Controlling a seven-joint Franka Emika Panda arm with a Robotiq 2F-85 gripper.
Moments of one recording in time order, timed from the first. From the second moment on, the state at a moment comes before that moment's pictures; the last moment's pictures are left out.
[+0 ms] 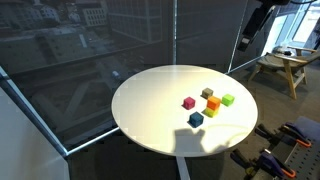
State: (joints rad) arm 0.14 -0.67 0.09 -2.54 0.04 2.06 -0.02
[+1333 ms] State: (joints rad) arm 0.12 -0.39 0.03 -2.42 0.04 2.18 -0.04
